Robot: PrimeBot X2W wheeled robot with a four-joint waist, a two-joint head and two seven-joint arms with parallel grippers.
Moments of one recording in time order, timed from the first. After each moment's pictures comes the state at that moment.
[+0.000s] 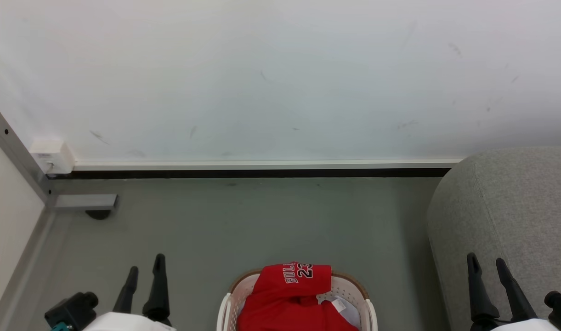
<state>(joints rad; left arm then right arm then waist) -0.03 0.08 -0.04 0.16 -0.64 0.01 -0.11 -0.02 -0.06 0.01 0.20 0.56 0.13 -0.11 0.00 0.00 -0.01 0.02</state>
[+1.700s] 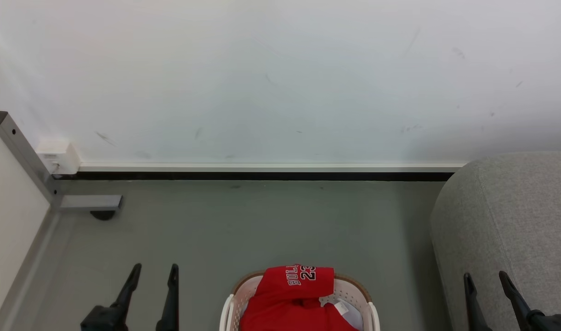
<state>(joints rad) 0.02 0.17 -0.14 0.12 -0.19 0.08 -0.23 0.01 -0.05 -0.03 0.25 0.17 0.13 -0.23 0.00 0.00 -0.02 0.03</state>
